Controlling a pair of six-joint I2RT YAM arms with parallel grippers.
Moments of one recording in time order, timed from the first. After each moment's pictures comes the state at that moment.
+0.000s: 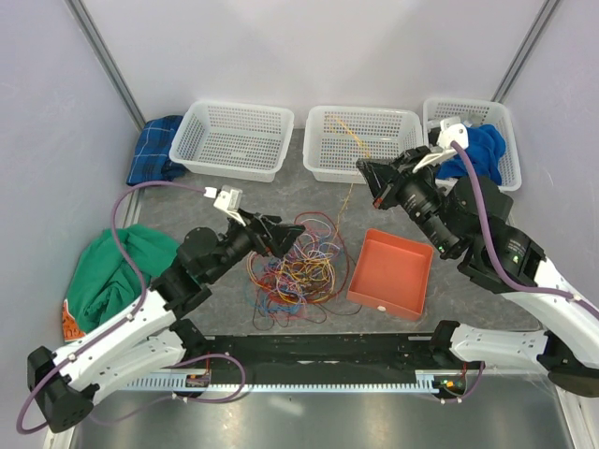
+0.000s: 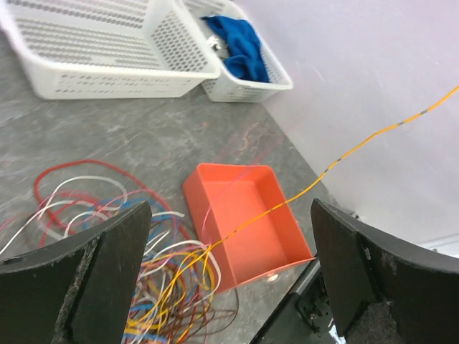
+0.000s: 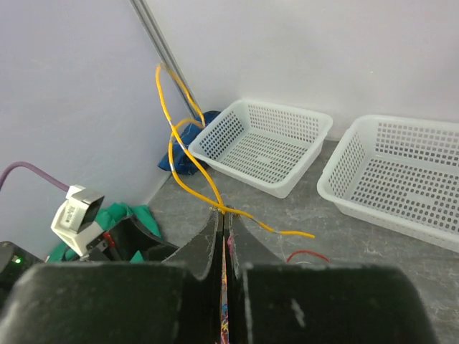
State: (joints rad) left arm -0.79 0.74 0.61 0.13 -0.03 -0.59; right arm 1.00 1.01 1.46 -0.37 0.47 0.32
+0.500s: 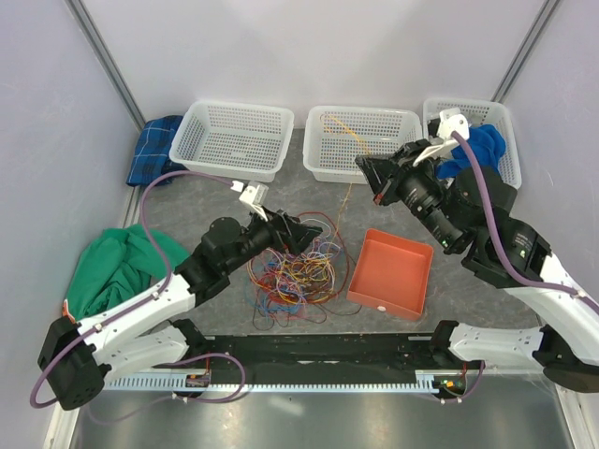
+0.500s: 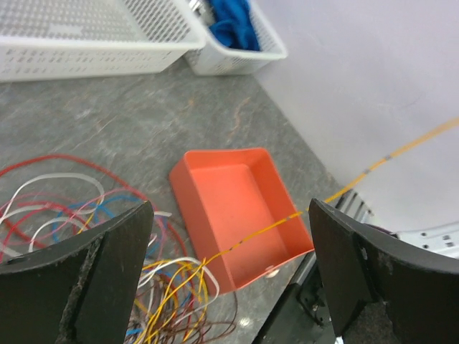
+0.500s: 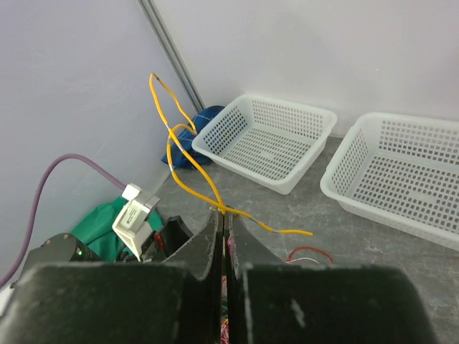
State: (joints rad) left arm -0.80 0.97 0.63 0.28 0.05 -0.59; right arm 1.00 1.04 1.56 -0.46 0.45 0.33
